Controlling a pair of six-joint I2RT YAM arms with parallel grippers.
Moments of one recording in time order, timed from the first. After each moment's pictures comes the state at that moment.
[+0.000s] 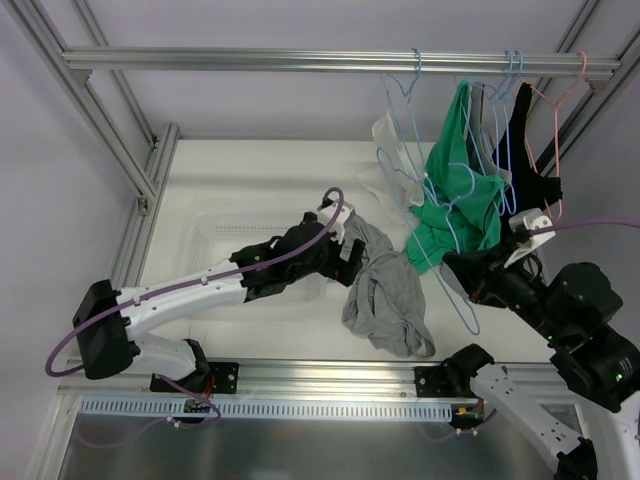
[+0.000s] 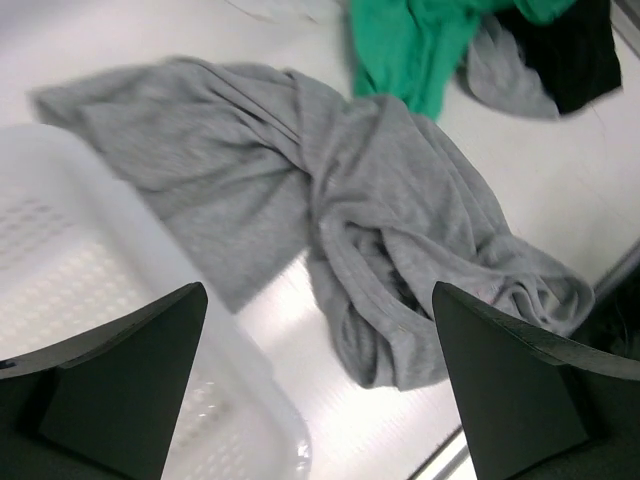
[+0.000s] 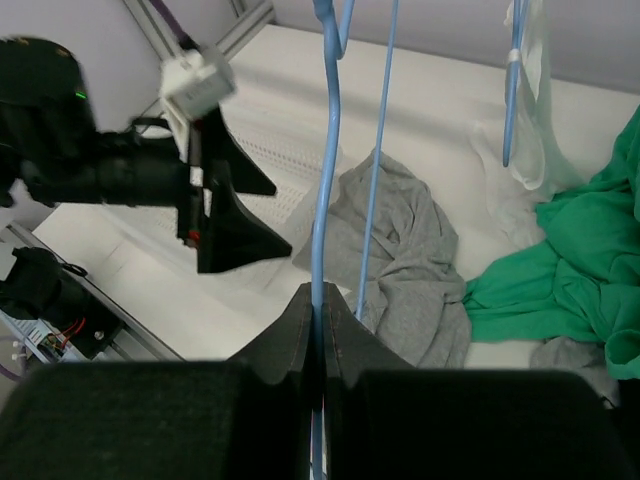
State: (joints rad) left arm -1.05 1.37 1.03 -0.20 -0.20 -0.33; right arm 0.55 0.49 1.22 -0.87 -0.10 0.19
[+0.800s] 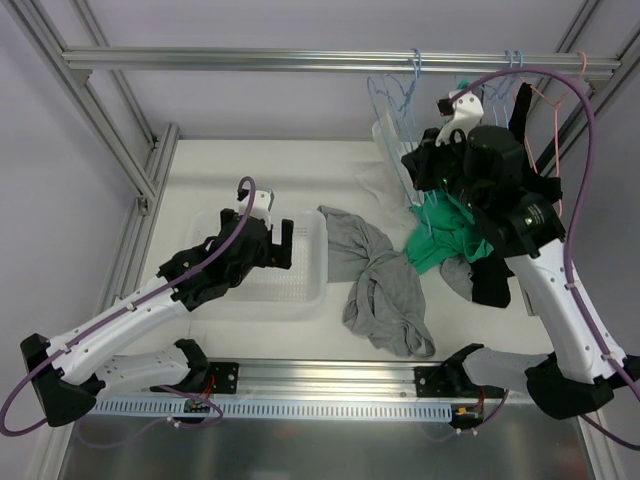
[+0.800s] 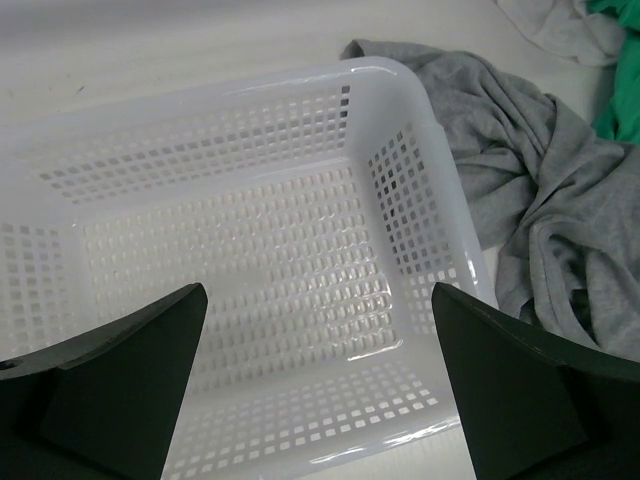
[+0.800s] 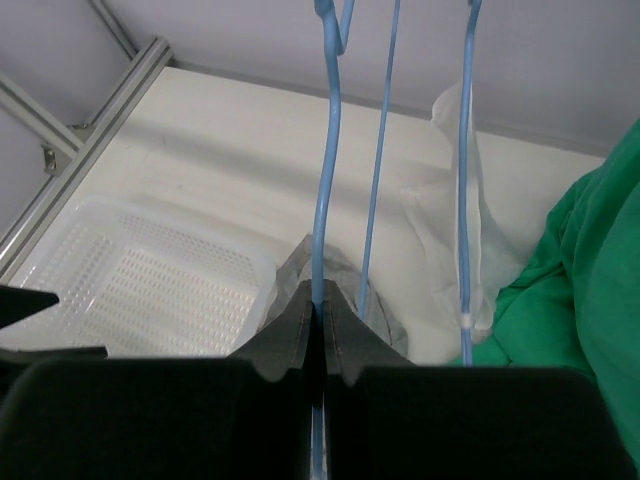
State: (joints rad) left arm -0.88 0.99 0.99 -0.58 -0.51 -0.40; right arm 0.55 1.18 1.62 -0.70 0.09 0.17
